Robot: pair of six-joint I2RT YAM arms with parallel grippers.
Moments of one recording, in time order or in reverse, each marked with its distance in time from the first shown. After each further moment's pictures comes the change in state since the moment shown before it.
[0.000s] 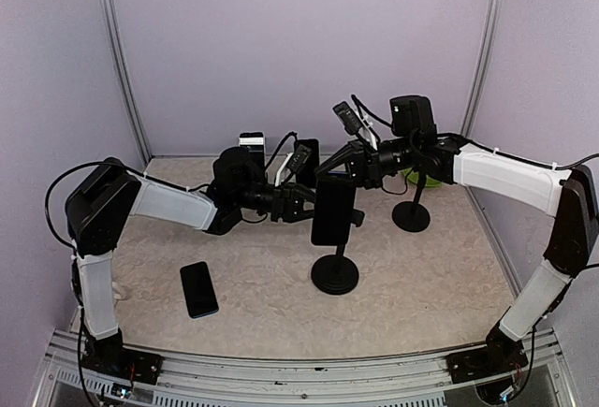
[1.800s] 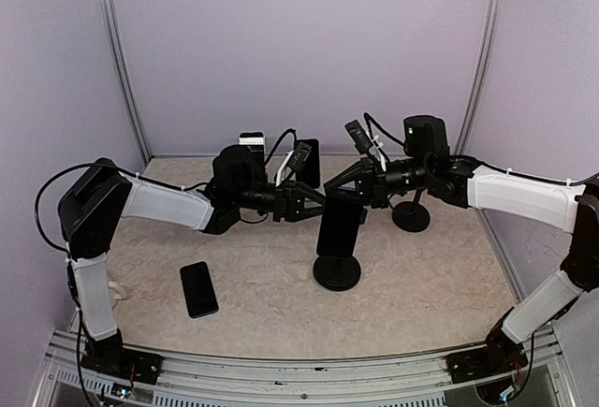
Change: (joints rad) left arm -0.011 -0.052 -0.016 -0.072 -0.066 0.069; right arm -0.005 -0.133 -0.235 0.118 0.164 0.014
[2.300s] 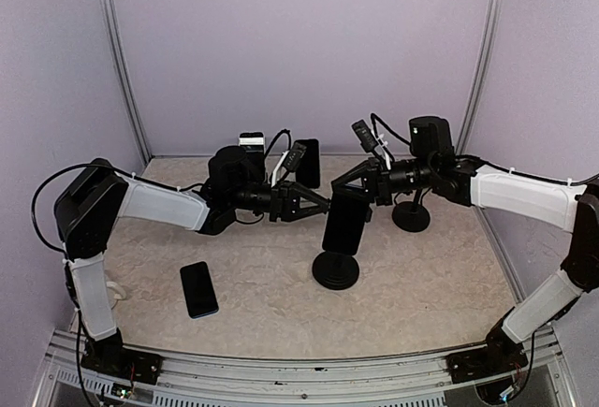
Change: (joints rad) left arm 0.016 -0.019 -0.032 -0.005 -0.017 0.006; right arm -0.043 -0.006 -0.015 -0.020 0.025 0.001
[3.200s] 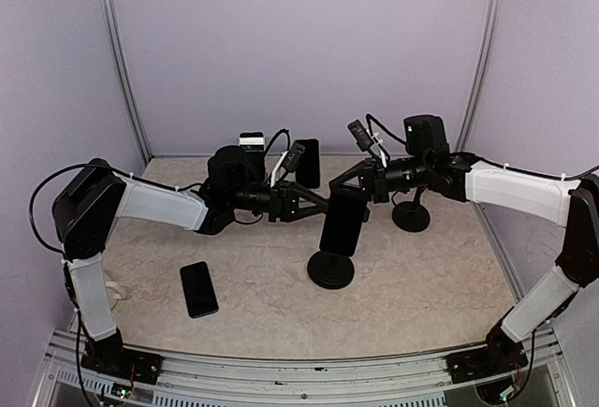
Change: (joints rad) left arm 0.000 -0.013 -0.009 -0.019 -0.010 0.023; right arm -0.008 0.043 0.040 -0.041 0.005 0.040
